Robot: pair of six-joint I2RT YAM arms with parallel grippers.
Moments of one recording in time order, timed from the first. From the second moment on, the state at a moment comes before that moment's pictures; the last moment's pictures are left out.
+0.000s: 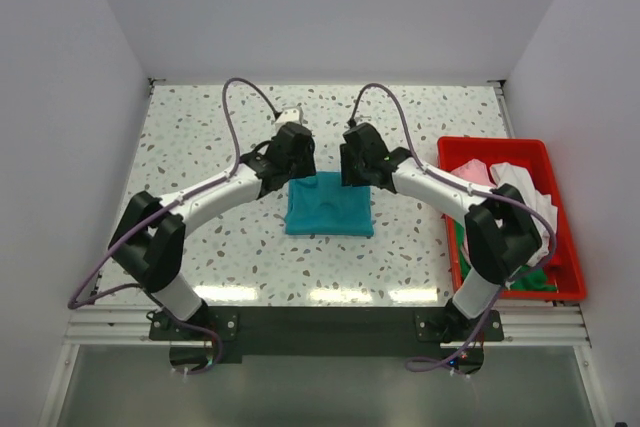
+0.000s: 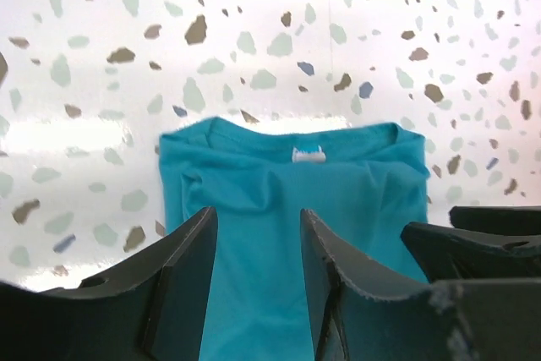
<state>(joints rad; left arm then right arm) -0.67 1.61 1.13 -0.25 -0.32 -0.64 0.65 1.68 1.19 -0.40 0.22 0.47</state>
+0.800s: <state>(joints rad) -0.59 1.84 1.24 -0.33 -0.21 -0.40 0.52 1.88 1.27 -0.39 0.18 0.42</state>
